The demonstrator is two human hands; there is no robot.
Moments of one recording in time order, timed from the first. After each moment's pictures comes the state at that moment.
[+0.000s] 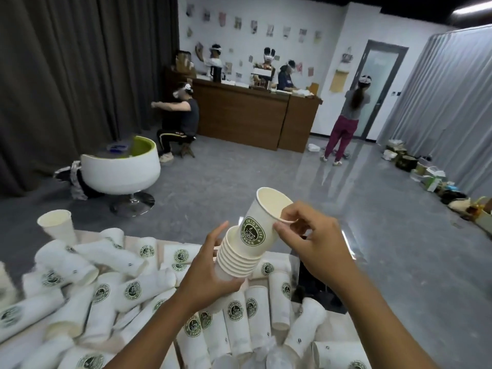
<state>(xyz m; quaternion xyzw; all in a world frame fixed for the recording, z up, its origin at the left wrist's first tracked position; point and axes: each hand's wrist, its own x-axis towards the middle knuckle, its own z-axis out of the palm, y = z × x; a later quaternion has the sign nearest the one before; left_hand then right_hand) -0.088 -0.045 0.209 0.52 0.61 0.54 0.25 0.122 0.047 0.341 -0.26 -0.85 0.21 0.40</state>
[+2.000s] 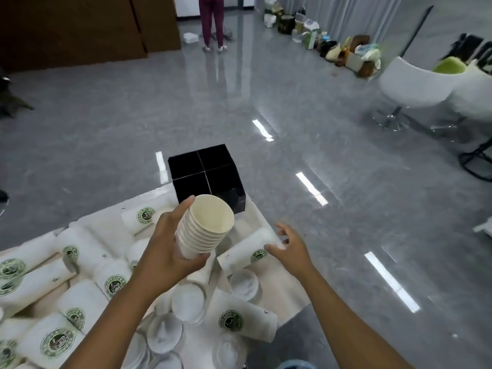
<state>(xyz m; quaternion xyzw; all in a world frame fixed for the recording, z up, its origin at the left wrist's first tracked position) 0.103 0.082 0.113 0.70 0.55 0.35 0.31 0.417 0.105 0.000 -0.68 -0.51 0.41 0.32</state>
